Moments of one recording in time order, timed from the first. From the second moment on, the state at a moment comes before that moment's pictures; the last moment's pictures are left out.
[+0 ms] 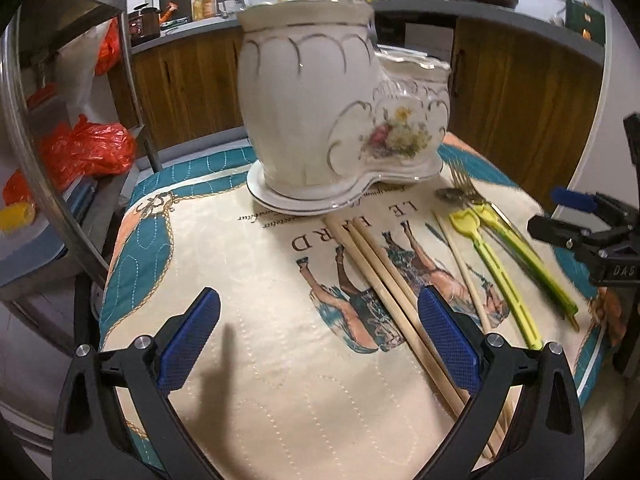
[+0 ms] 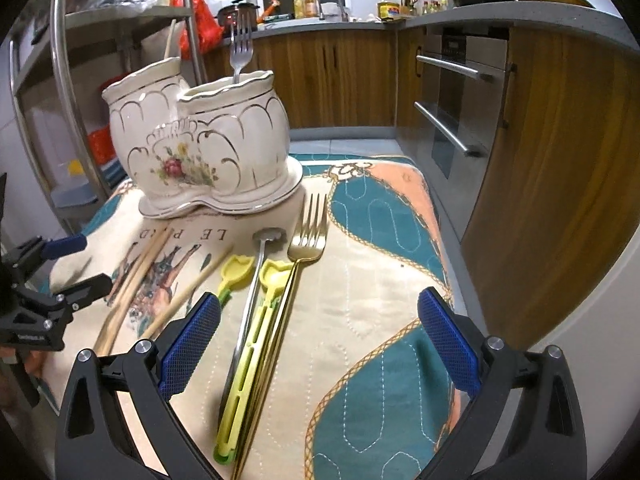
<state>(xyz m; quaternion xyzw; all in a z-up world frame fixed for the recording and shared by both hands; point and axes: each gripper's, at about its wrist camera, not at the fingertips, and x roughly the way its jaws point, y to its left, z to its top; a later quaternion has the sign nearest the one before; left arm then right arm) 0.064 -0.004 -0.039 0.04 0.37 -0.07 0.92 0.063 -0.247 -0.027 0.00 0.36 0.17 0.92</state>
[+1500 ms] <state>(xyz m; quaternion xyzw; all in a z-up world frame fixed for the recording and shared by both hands) 0.071 0.012 -0.040 0.06 0.45 -0.10 0.89 0.098 -0.240 -0.034 -0.03 0.49 0.20 0.85</state>
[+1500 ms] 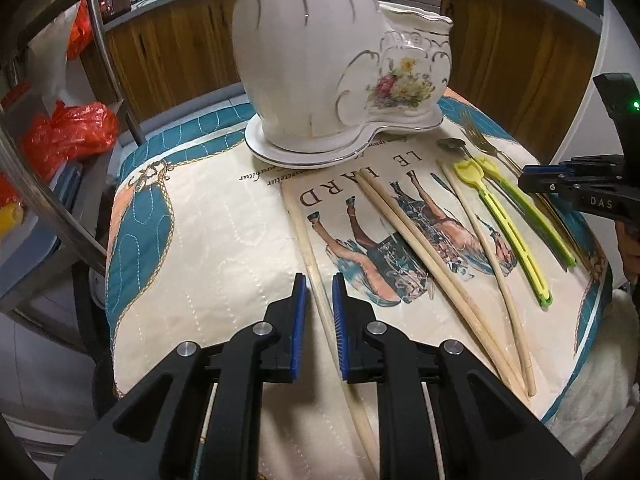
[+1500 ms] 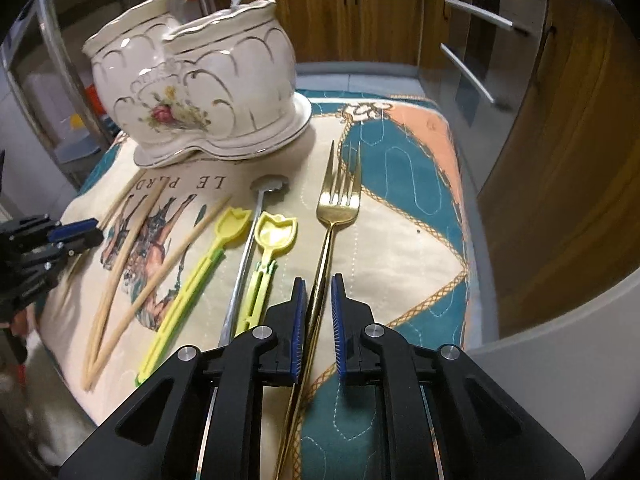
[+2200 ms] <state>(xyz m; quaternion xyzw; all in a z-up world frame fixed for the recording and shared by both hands) 0.050 0.033 -0.029 0.05 0.41 -0.09 0.91 0.049 -0.248 -0.014 -0.03 0.39 0.18 0.90</state>
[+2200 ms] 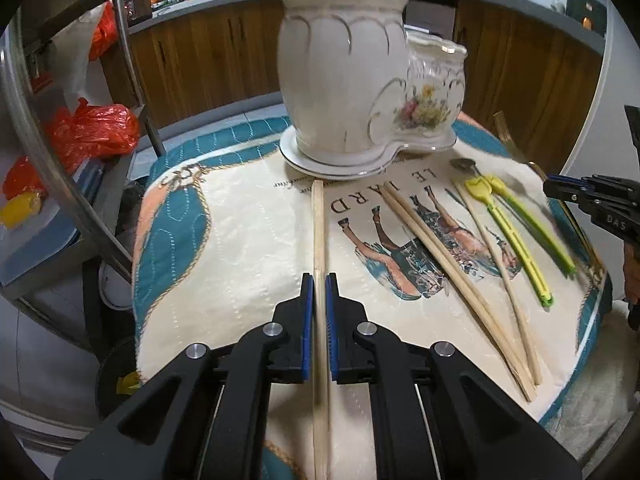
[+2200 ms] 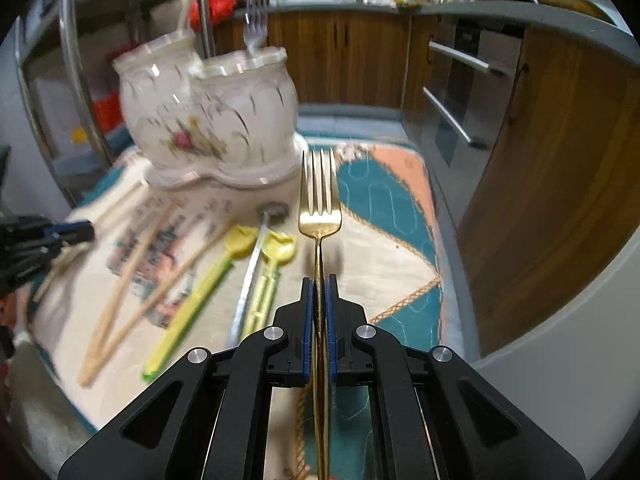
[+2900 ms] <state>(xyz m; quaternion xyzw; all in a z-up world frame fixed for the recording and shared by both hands) 0.016 0.066 0.052 -0.04 0.14 -0.10 0.98 0.007 -0.251 0.056 -0.02 0.14 0.19 0.97</state>
